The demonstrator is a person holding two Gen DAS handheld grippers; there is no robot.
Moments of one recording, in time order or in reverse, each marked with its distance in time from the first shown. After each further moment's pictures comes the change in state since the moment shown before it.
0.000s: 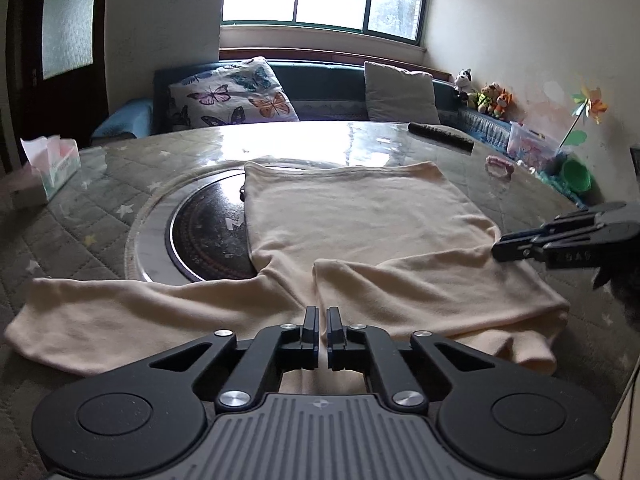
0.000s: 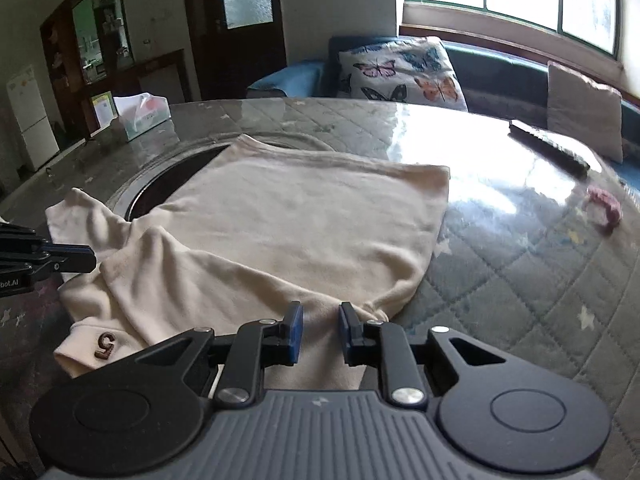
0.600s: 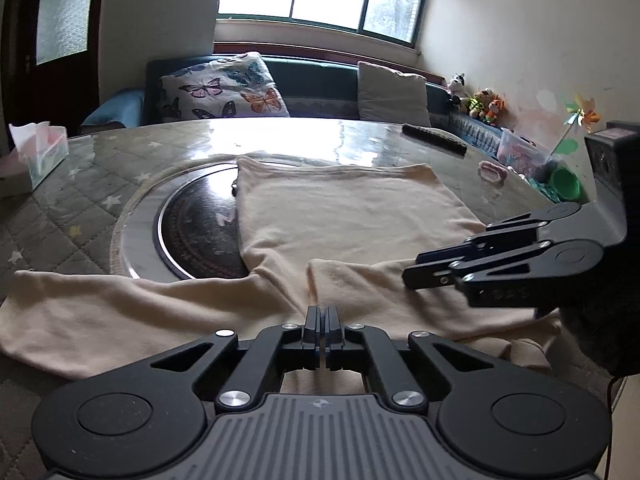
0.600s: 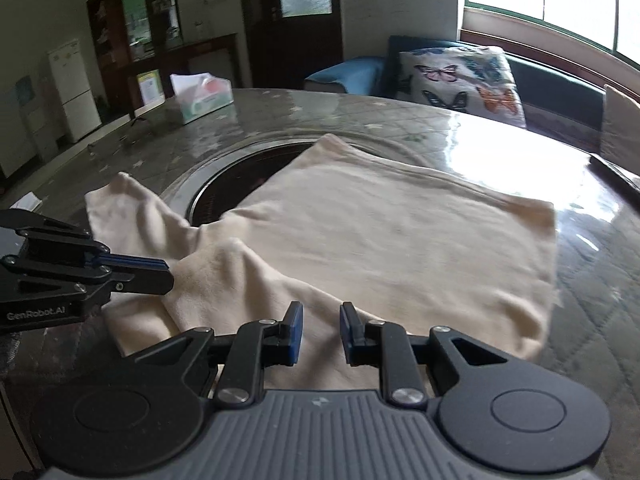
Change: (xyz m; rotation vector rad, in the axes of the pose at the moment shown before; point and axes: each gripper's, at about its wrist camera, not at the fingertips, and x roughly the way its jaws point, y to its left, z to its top) left arm 0.007 0.009 -0.001 -0.025 0.004 -0.037; right arm 0.041 0.067 0.025 -0.111 0.027 0.119
